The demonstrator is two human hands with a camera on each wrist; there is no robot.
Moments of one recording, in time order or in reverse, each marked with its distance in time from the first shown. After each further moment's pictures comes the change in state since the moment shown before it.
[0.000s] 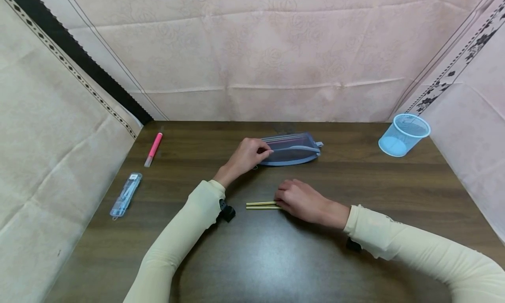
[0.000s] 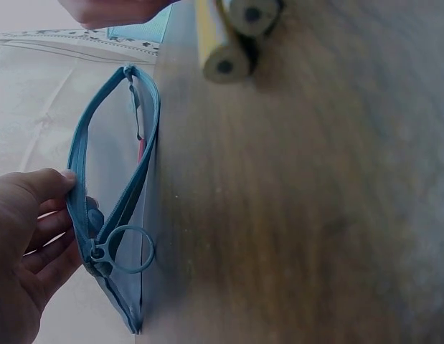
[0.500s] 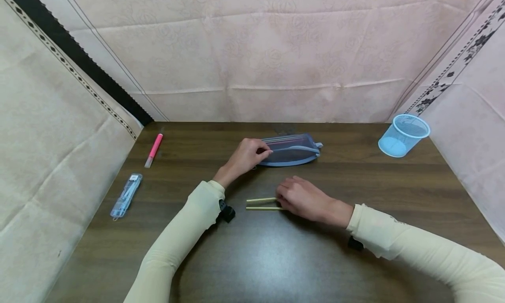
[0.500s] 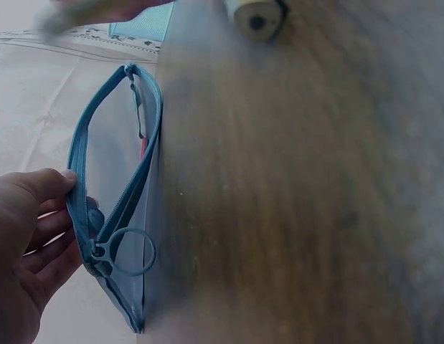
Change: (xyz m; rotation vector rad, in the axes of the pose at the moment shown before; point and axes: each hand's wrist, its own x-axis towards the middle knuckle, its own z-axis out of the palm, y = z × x) left_hand 0.000 0.000 -0.002 -0.008 0.002 -0.010; right_hand -0.002 0.004 -0.003 -0.025 0.099 -0.038
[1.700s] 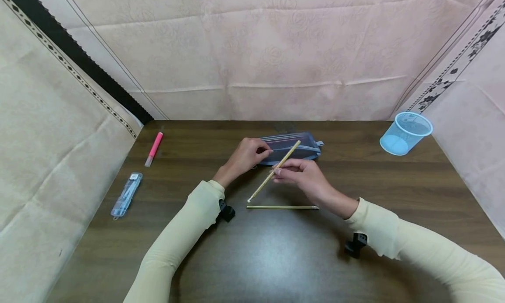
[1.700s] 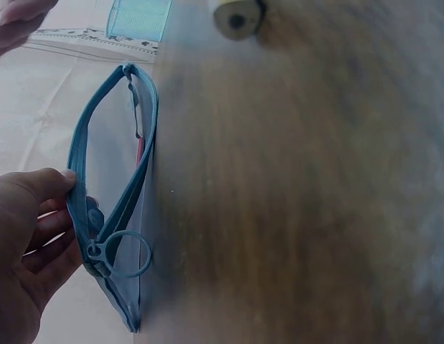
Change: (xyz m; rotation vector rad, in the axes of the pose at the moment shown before) left_hand 0.001 -0.002 0.003 0.022 0.002 0.022; right_hand 0.017 0.001 -0.029 1.461 0.248 0.673
